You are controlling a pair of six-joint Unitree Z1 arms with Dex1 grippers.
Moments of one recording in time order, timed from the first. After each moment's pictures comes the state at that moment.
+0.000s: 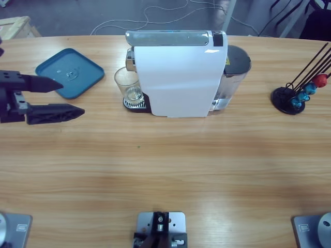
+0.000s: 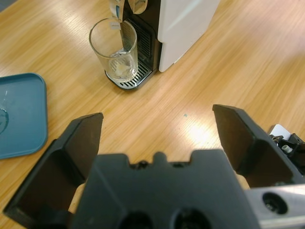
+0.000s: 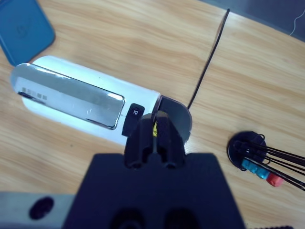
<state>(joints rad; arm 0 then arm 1) -0.70 1.21 -0.77 0.24 -0.21 0.08 0.62 1.96 -2.25 1.28 -0.11 0.25</state>
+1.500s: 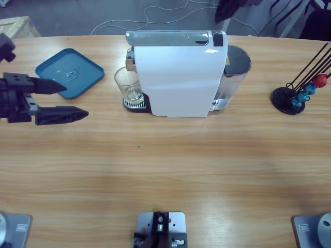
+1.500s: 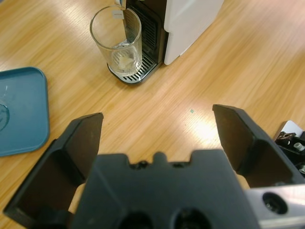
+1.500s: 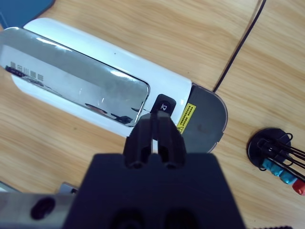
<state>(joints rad) -0.70 1.25 -0.77 0.24 -0.19 0.10 0.65 2.07 -2.30 1.34 -0.04 0.24</state>
